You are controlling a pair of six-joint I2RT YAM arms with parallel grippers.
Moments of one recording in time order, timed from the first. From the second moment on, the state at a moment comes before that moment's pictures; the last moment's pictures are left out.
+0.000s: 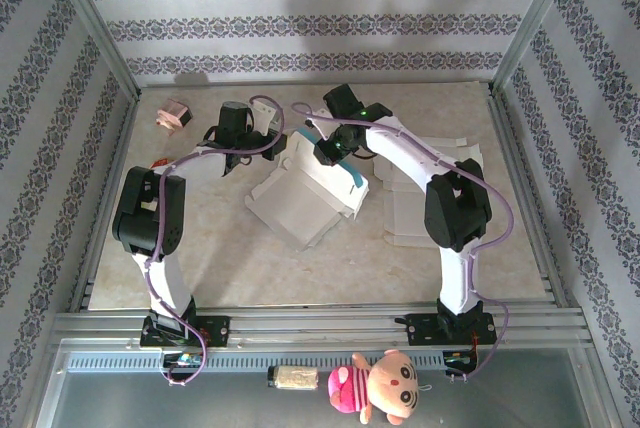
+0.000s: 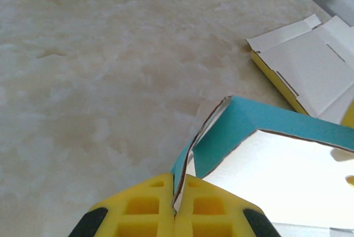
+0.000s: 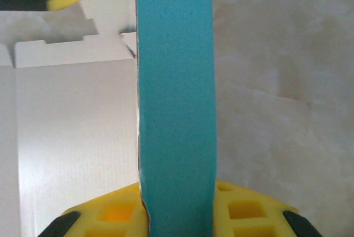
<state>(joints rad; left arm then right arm) -0.22 1.86 1.20 0.05 0.53 -0.03 0.52 2.01 1.74 -0.81 -0.19 -0.16</state>
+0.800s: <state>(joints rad) -0.22 1.84 1.03 0.22 0.68 -0.38 0.63 1.90 1.49 -0.56 0.18 -0.45</state>
